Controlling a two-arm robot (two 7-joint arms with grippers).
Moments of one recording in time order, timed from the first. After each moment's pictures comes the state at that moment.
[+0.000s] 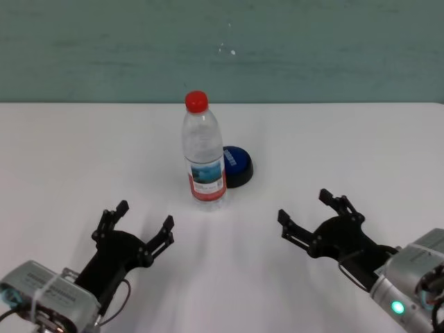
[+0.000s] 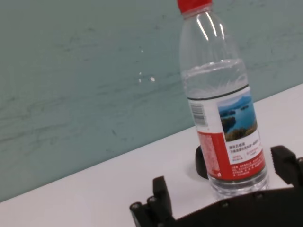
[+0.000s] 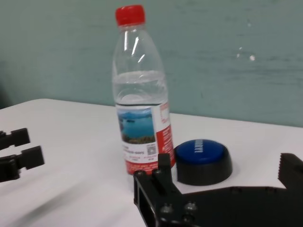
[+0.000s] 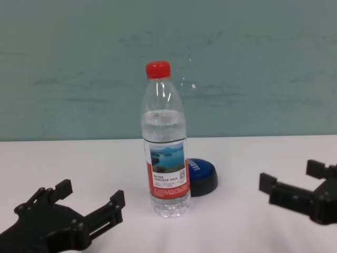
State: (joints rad) left arm 0.21 0.26 0.15 -1.64 0.02 -0.27 -0.21; right arm -0.22 0.36 -0.21 -1.88 0.32 0.04 0.26
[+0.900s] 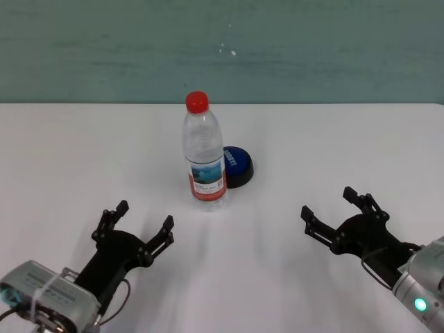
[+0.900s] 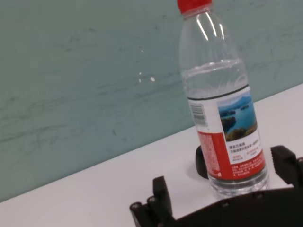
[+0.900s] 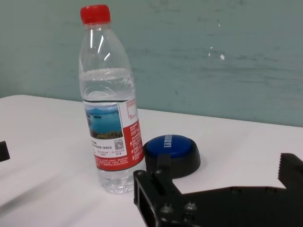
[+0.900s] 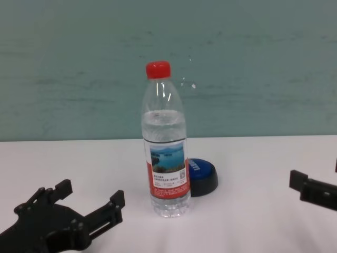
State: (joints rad) left arm 0.21 0.26 0.15 -1.64 0.02 -0.27 -0.21; right arm -0.25 0.38 -0.15 -1.89 0.33 0.04 0.25
